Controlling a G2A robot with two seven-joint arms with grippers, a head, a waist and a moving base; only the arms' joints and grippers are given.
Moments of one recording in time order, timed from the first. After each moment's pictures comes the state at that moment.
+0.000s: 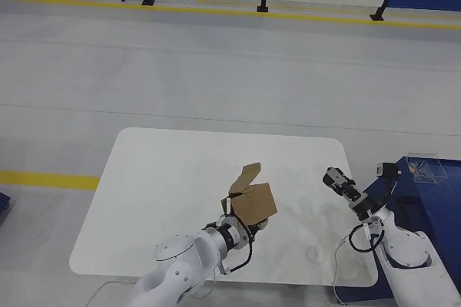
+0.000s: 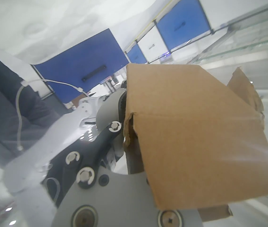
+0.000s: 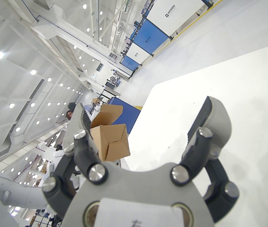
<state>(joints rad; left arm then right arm) 1.20 -1.37 -0.91 -1.90 -1.42 0.49 0.55 -1.36 -1.00 1.58 -1.52 0.12 -0.52 0.49</state>
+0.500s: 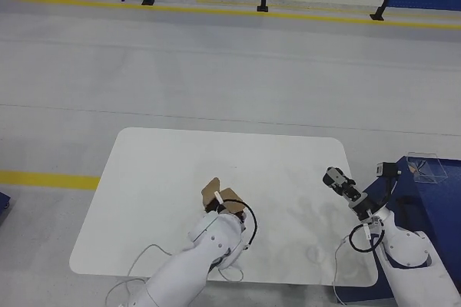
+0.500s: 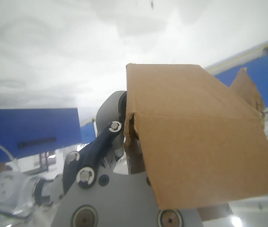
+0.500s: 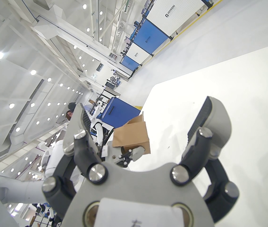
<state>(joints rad) 0.93 -1.52 -0.76 -1.55 -1.68 -0.04 1.31 -1.36 -1.00 1.58 -1.52 0.12 -0.52 0.49</state>
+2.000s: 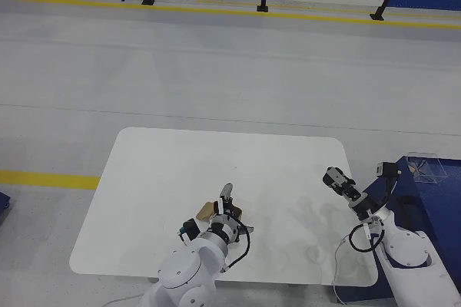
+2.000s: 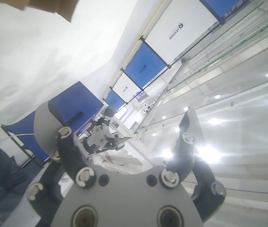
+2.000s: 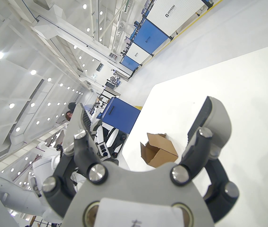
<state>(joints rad) 1.34 -1.44 -0.95 -2.00 -0.93 0.48 0.60 -1.36 -1.00 1.58 -1.52 0.12 -0.52 0.49</state>
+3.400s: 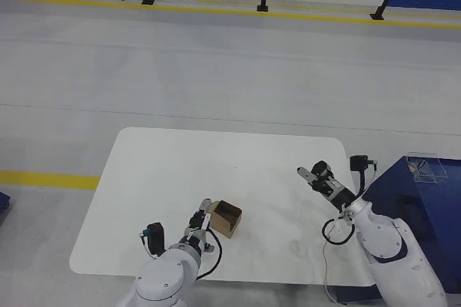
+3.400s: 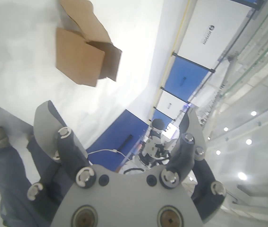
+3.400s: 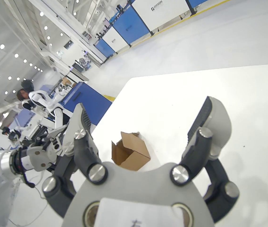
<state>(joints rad) 1.45 -1.39 -1.04 -2.19 -0.63 0.99 0.65 -1.27 -1.02 1.44 -1.57 -0.36 -0.41 0.33</state>
